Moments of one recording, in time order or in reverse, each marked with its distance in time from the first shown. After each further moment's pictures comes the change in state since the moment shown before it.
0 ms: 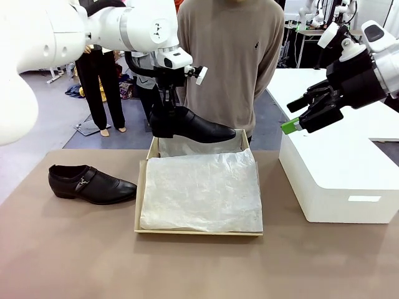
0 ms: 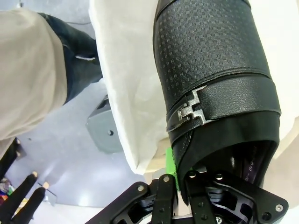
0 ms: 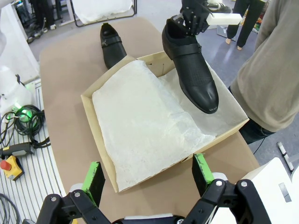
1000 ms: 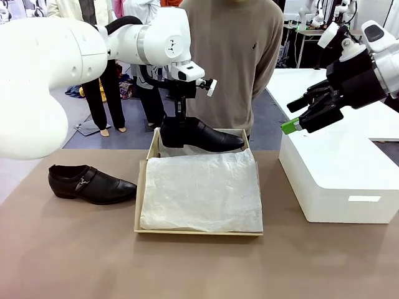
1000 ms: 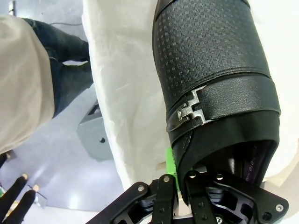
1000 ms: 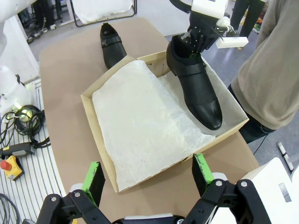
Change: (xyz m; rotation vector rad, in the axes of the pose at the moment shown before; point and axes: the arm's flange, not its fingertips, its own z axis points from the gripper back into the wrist) left arm 0.024 0.011 -0.043 -0.046 0.008 0.041; right arm 0.000 0.000 0.000 0.000 0.000 0.000
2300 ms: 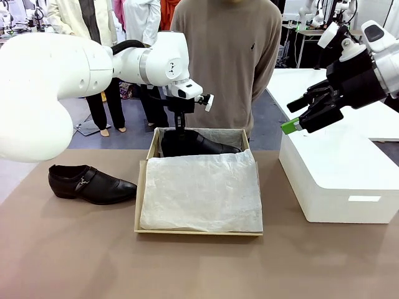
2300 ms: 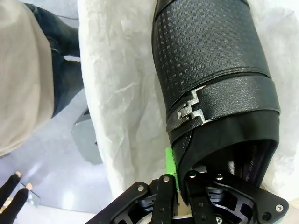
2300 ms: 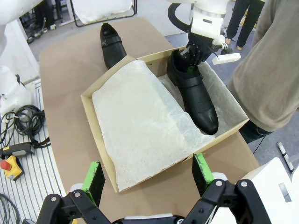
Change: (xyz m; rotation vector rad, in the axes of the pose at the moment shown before) left arm -0.010 0.014 -0.059 0.000 -0.003 0.035; right arm 0.000 0.000 0.000 0.000 0.000 0.000
